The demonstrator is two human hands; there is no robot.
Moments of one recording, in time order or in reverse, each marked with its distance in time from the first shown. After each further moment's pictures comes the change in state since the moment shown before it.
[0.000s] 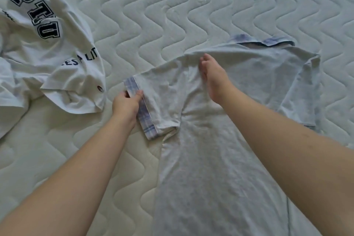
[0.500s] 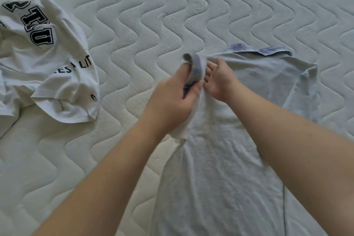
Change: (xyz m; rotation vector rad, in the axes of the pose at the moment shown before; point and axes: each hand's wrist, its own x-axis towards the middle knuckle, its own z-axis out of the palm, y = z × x) left_hand -0.116 0.093 0.057 0.444 -0.375 0.933; right_hand 0.032 -0.018 -0.024 0.391 -0.082 0.203
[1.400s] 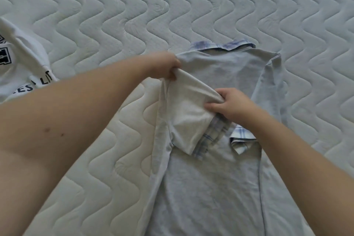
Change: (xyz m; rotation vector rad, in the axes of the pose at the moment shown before) left_hand 0.166 -0.051 0.089 0.884 -0.853 0.303; right_hand -0.102 -0.020 -0.120 -1.099 0.028 -0.190
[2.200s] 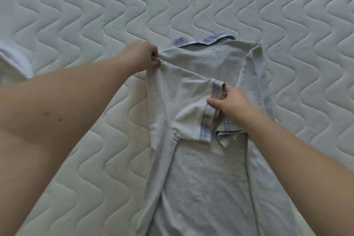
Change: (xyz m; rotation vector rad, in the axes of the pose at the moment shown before) left_hand 0.011 0.000 -0.003 -0.151 0.263 -0.316; right_hand 0.002 0.058 -0.015 0.101 0.229 0.145
